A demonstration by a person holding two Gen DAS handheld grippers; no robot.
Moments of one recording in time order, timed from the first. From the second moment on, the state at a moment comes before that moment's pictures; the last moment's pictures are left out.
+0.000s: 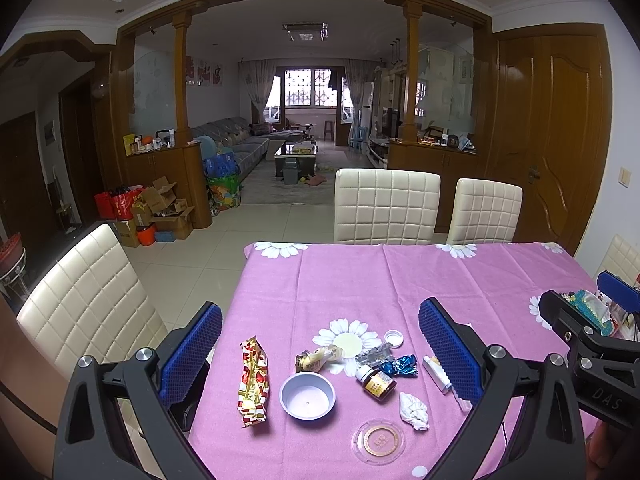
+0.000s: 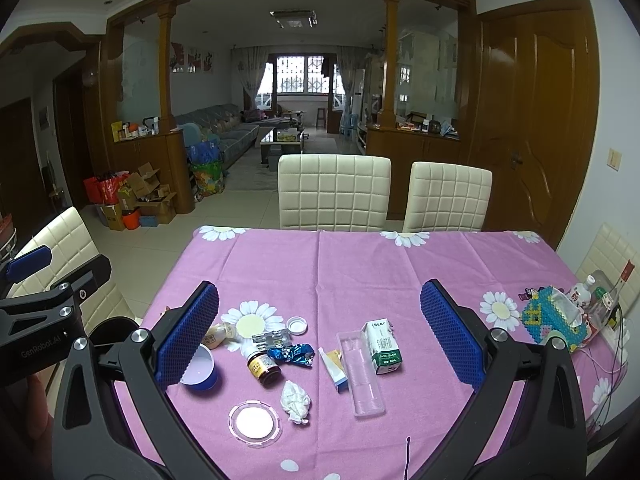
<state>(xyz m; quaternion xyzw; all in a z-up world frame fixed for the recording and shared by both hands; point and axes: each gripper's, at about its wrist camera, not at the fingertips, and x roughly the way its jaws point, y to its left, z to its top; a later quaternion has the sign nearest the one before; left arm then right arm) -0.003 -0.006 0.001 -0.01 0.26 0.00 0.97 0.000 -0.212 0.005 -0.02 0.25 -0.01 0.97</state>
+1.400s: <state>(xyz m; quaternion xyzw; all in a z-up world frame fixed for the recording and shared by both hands) 0.000 -0.008 -0.005 -0.01 0.27 0.00 0.96 0.006 -0.210 -0.010 -0.01 0.26 0.00 0.96</state>
